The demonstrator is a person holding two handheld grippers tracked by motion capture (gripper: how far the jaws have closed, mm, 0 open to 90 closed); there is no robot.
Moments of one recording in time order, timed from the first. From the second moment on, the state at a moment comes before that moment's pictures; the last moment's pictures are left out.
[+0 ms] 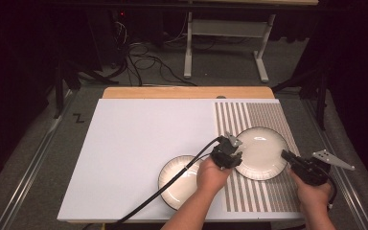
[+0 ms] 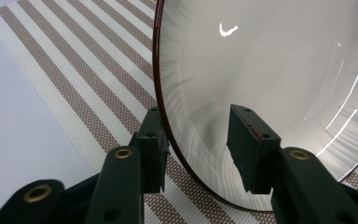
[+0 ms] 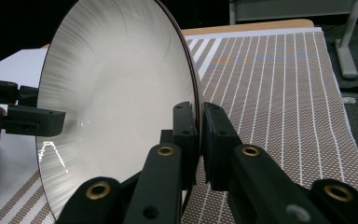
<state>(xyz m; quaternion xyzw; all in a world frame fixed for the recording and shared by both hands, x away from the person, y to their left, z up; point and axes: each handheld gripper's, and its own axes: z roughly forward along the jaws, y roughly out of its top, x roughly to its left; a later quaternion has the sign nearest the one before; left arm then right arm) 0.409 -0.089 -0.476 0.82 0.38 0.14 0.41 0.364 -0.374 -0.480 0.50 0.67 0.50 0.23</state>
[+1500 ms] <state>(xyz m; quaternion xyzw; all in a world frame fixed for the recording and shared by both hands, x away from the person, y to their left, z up) 0.329 0.114 -0.466 0.74 0.40 0.23 0.49 0.380 -0.368 -0.476 0.52 0.68 0.46 0.22</state>
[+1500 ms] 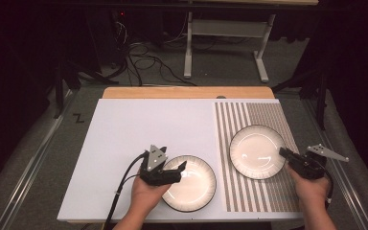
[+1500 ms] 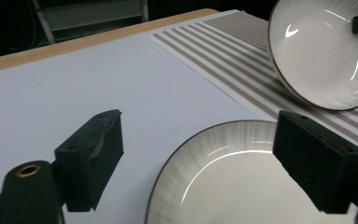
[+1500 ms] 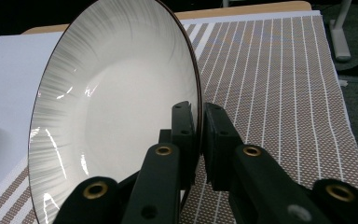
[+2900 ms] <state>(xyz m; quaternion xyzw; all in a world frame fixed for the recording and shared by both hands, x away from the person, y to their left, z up) 0.281 0.187 -0.482 0.72 0.42 0.23 0.50 0.401 -0.376 -0.502 0.58 0.67 0.40 0.22</state>
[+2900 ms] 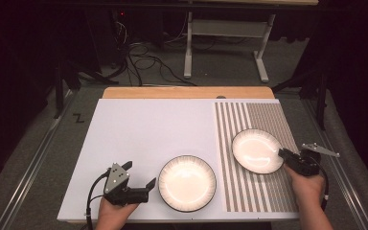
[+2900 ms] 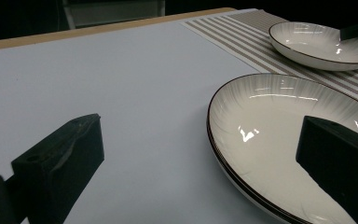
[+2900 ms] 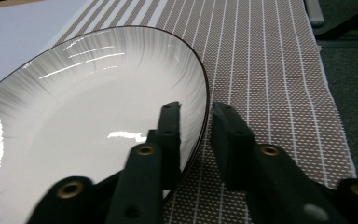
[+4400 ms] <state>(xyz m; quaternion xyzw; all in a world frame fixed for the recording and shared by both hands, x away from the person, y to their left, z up) 0.266 0.184 -0.476 0.73 0.40 0.22 0.50 0.301 -0.219 -0.453 0.37 0.75 0.48 0.27</state>
